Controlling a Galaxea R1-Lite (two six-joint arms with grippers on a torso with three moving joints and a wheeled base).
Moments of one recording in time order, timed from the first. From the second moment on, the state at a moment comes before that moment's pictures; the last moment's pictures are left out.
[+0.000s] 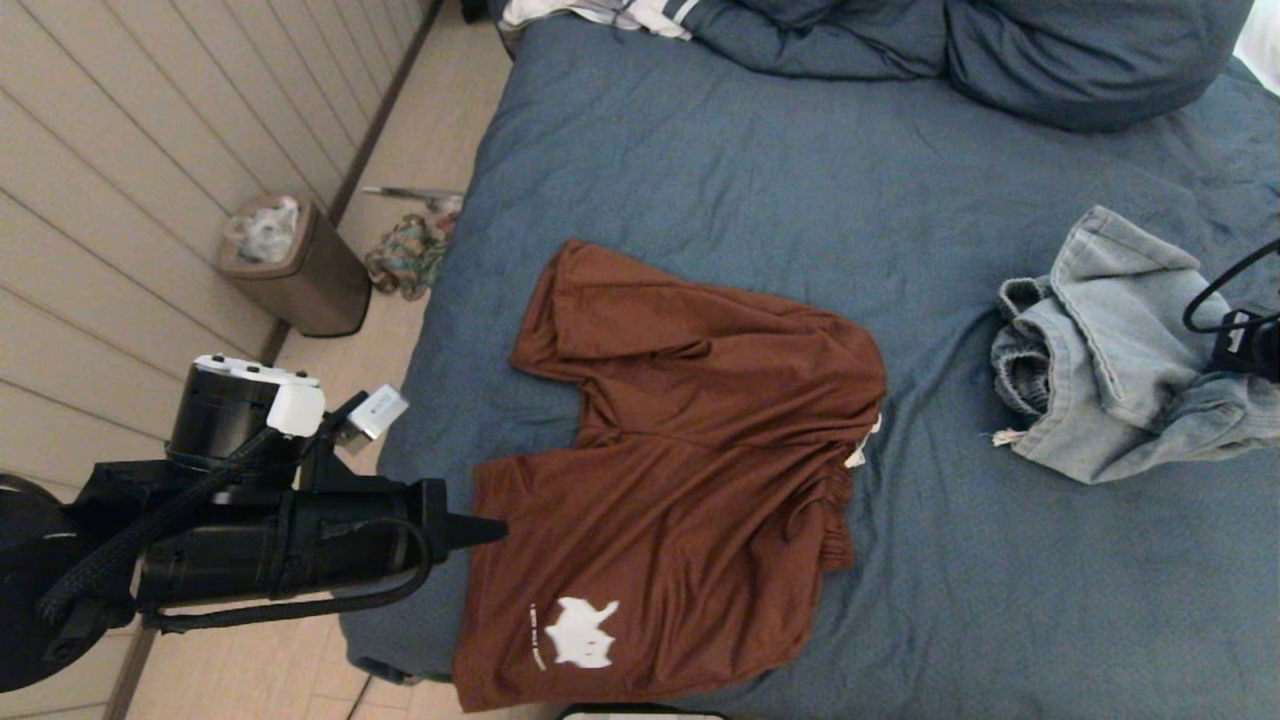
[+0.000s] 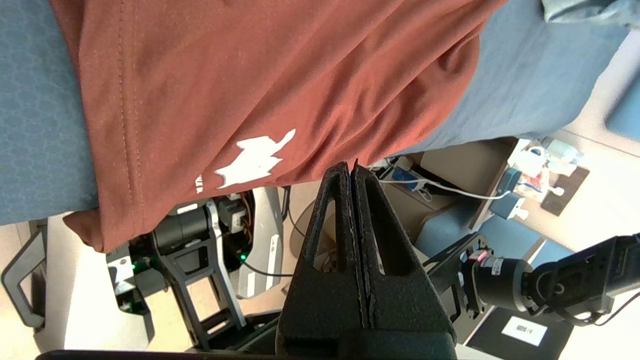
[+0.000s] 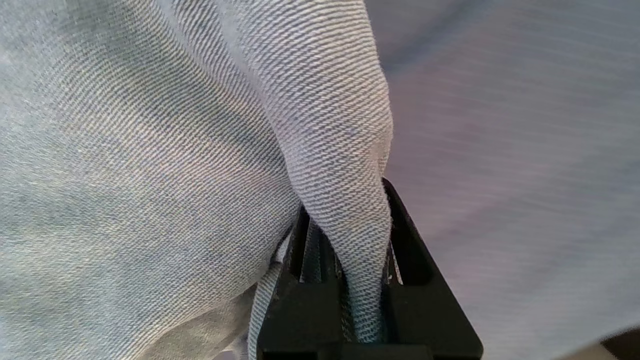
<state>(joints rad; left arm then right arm) -0.44 1.56 -0.66 -0.31 -0.45 -0.57 -0.63 2.11 -1.95 0.55 0.17 0.09</state>
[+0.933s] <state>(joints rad) -0.45 1.56 -0.66 -0.31 -0.44 -0.57 -0.66 1.84 -1.70 0.66 0.56 0.04</state>
